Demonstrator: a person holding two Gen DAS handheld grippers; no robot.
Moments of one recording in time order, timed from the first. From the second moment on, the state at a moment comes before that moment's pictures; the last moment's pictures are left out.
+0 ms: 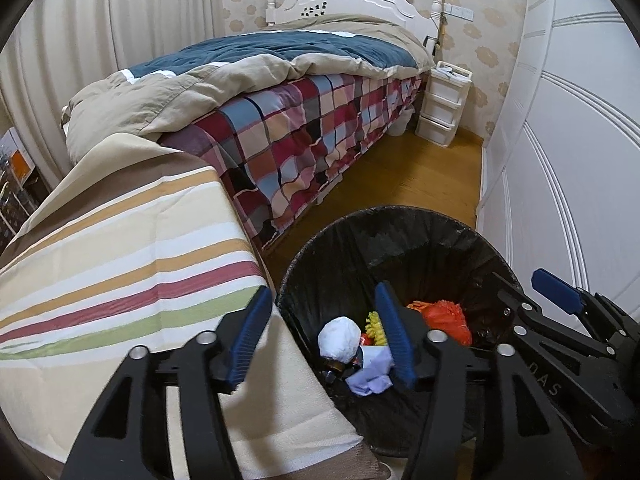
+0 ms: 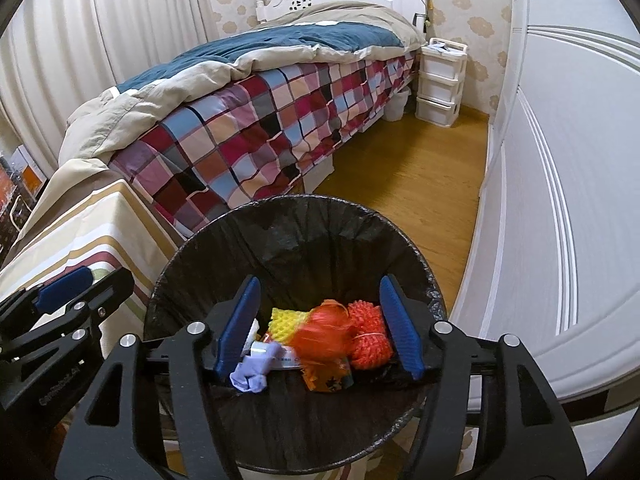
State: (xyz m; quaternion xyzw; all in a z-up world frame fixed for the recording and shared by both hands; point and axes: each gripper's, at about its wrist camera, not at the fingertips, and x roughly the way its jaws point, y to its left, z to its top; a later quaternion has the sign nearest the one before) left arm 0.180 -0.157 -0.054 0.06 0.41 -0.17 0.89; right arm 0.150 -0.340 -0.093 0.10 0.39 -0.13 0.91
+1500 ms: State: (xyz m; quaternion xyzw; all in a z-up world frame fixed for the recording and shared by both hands) left arm 0.127 -0.064 -0.013 0.05 0.34 -0.08 0.94; right arm 0.108 -0.288 -0.057 0.08 0.35 -0.14 0.92
